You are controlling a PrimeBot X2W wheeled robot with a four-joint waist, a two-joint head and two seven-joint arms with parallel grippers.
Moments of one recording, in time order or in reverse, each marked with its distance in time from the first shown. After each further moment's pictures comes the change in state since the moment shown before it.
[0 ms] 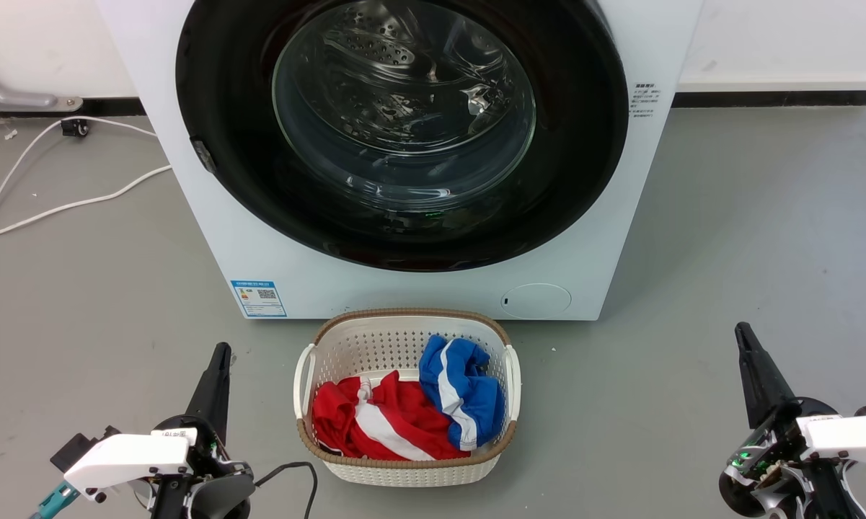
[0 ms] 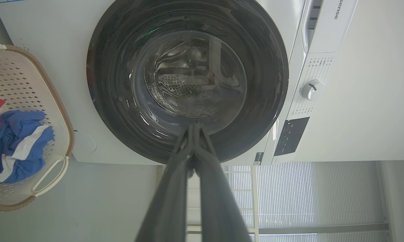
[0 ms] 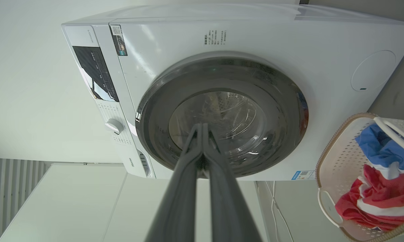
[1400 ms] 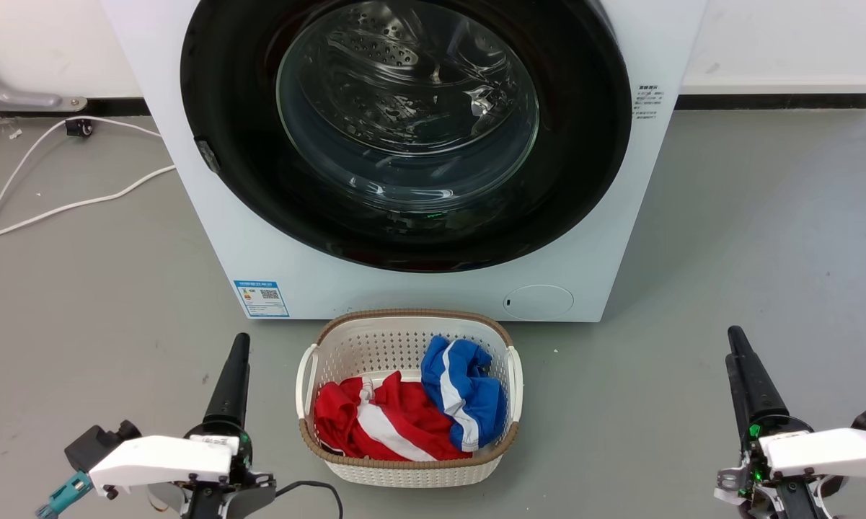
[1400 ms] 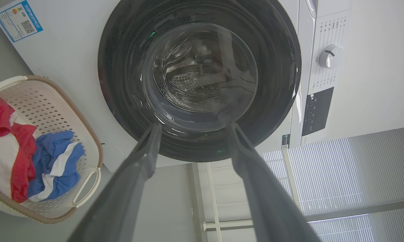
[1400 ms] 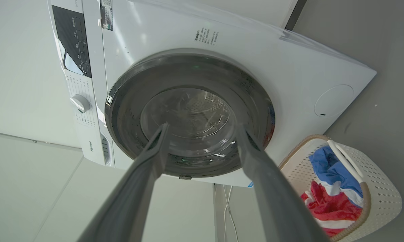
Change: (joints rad) left arm 0.032 0.010 -0.082 -0.040 0.189 0.001 -0.091; right arm 0.047 0.003 0.047 -0.027 -0.237 0.000 -0.090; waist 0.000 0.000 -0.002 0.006
